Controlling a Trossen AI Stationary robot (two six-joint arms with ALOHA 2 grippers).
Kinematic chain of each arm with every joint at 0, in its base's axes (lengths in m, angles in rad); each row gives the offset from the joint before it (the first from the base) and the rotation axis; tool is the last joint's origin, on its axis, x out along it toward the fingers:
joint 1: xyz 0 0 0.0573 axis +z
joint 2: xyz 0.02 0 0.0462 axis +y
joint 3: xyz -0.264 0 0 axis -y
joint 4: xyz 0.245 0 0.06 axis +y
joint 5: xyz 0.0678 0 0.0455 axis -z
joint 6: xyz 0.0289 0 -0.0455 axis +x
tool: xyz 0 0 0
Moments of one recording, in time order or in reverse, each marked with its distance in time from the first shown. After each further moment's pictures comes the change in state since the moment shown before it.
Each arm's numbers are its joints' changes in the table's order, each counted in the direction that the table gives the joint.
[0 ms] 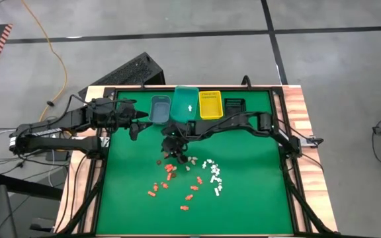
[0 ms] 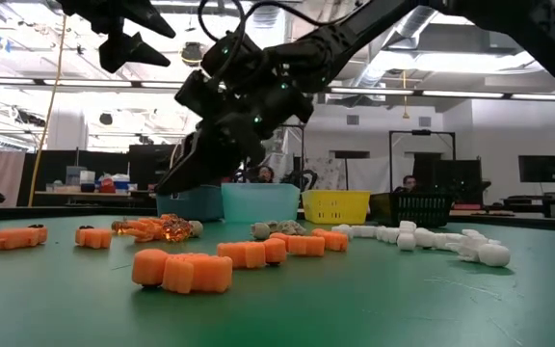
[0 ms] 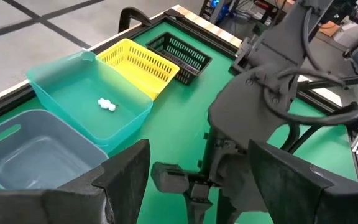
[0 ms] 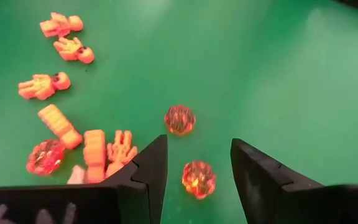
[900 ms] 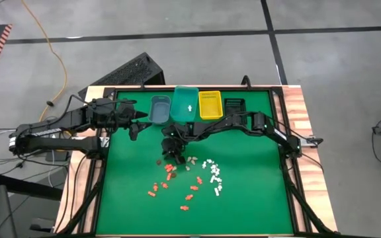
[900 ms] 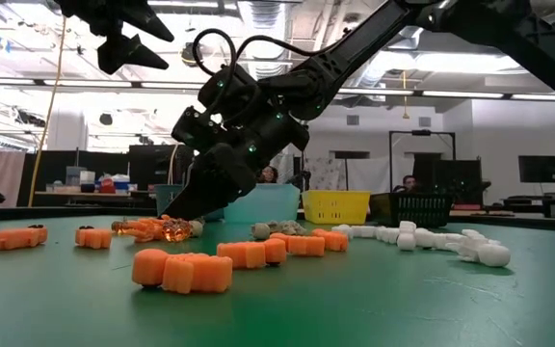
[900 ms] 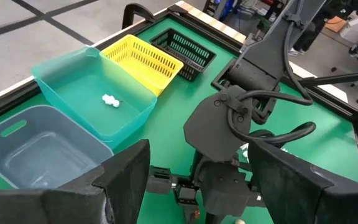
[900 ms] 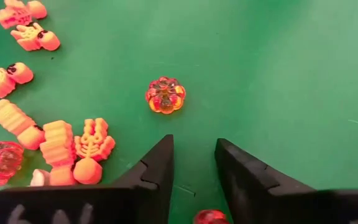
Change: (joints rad) left arm 0.000 0.000 0.000 0.019 -0.009 0.005; right arm -0.042 0.106 0.005 0.025 0.031 0.094
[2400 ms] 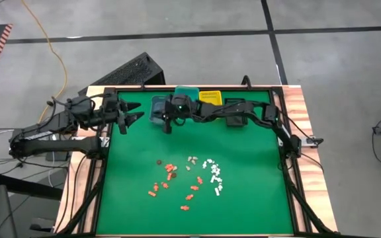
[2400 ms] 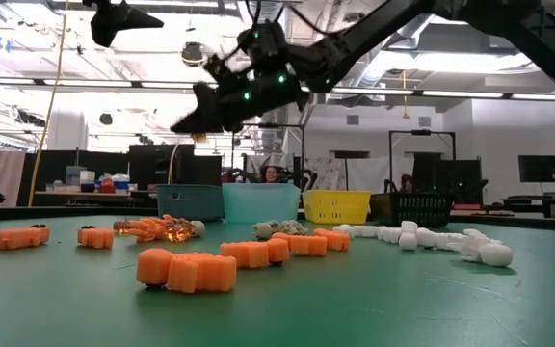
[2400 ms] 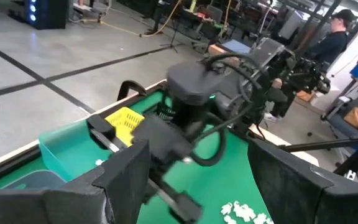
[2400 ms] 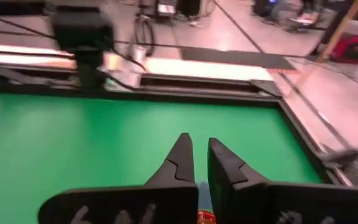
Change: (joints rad) left arm 0.000 -0.146 0.000 -0.148 -0.067 -0.005; right arm -0.140 -0.168 -0.002 -0.382 0.252 0.217
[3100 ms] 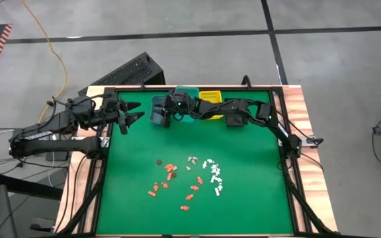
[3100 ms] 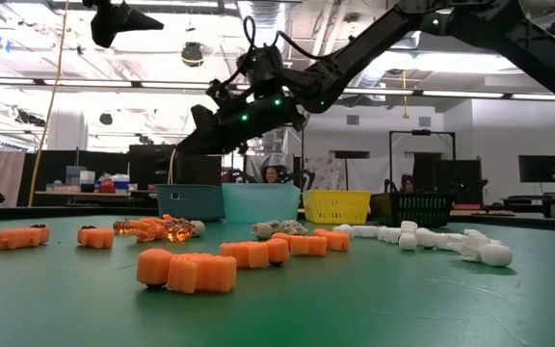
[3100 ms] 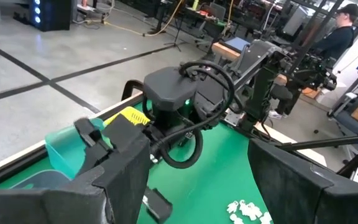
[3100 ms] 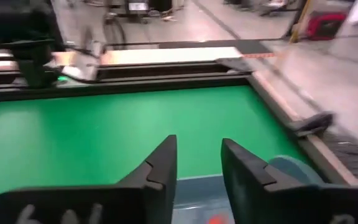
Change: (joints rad) left arm 0.000 0.003 0.000 0.007 -0.011 0.019; right arm -0.048 0.076 0.032 -0.053 0.010 0.099
